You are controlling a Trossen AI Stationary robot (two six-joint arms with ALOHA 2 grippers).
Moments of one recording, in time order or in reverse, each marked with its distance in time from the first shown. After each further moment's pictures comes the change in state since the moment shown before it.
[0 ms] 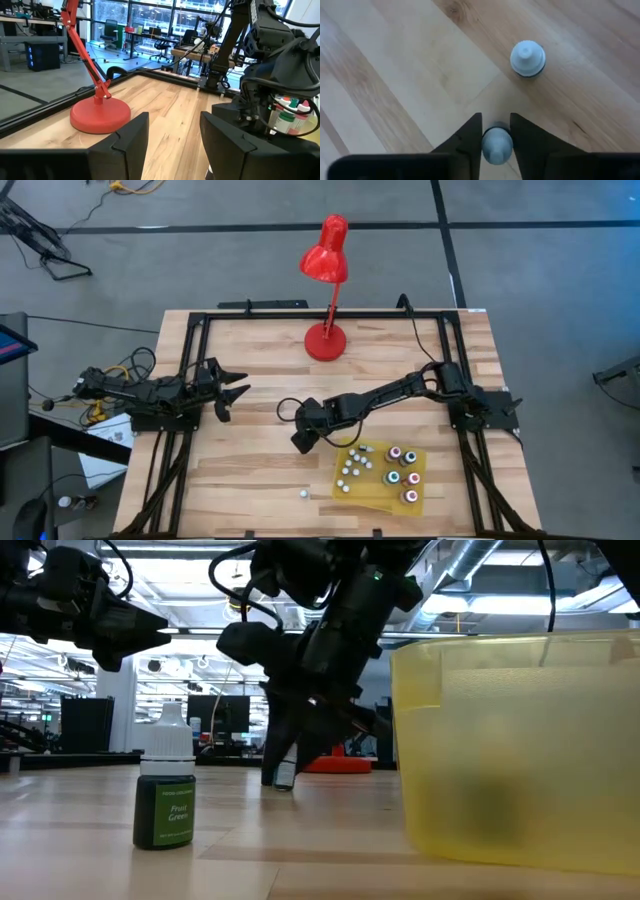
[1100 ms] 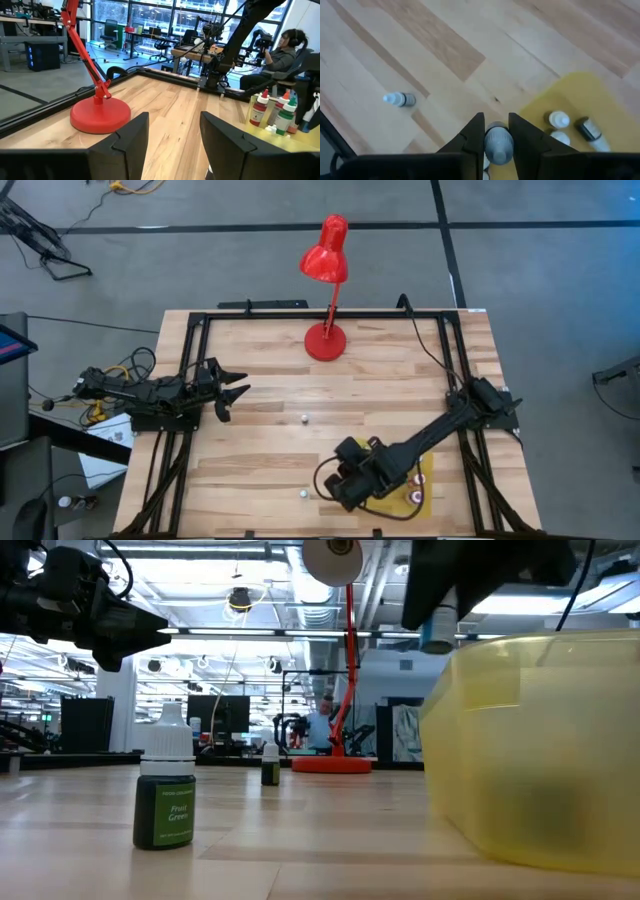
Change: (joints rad) left arm 0.000 0.000 0.000 0.000 0.000 0.000; right arm 0.412 -0.167 0.126 -0.515 0.361 0.424
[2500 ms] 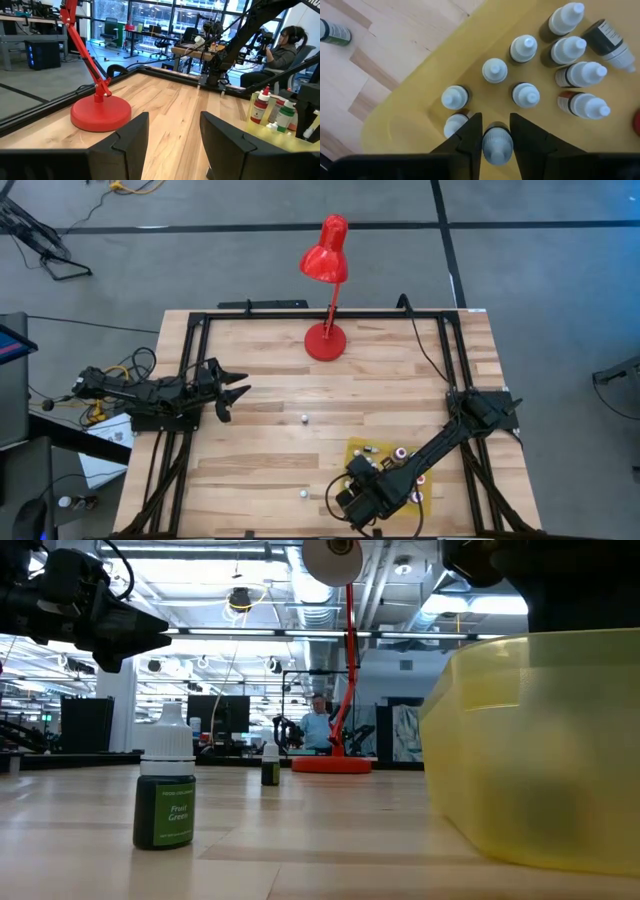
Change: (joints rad) left arm 0.000 0.013 0.000 0.000 0.000 0.000; right arm 0.095 0.101 -0.042 -0.023 -0.152 0.224
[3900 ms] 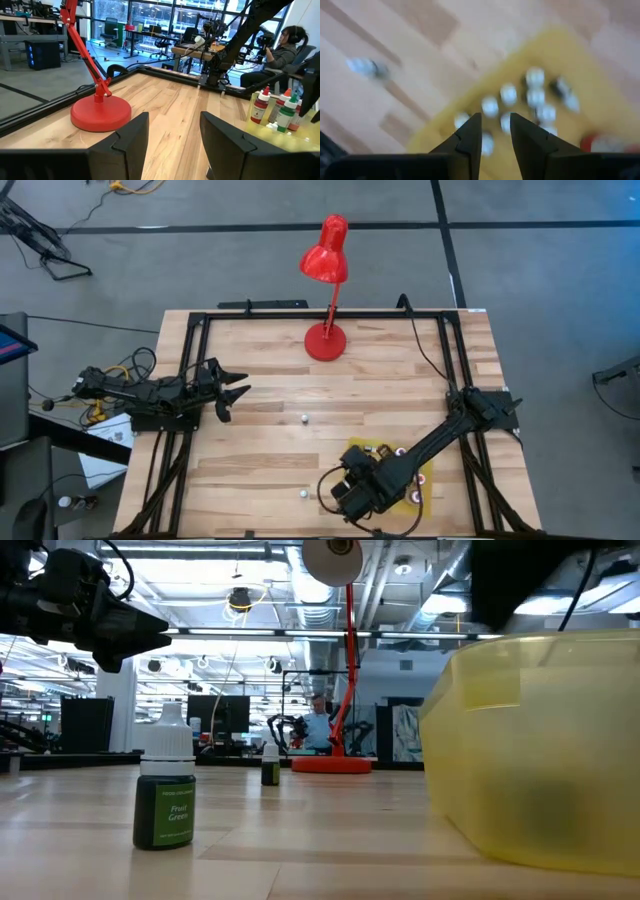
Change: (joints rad) left arm 0.000 0.000 0.000 0.000 0.000 0.000; right arm -0.050 -0.010 0.209 -0.242 0.066 -0.107
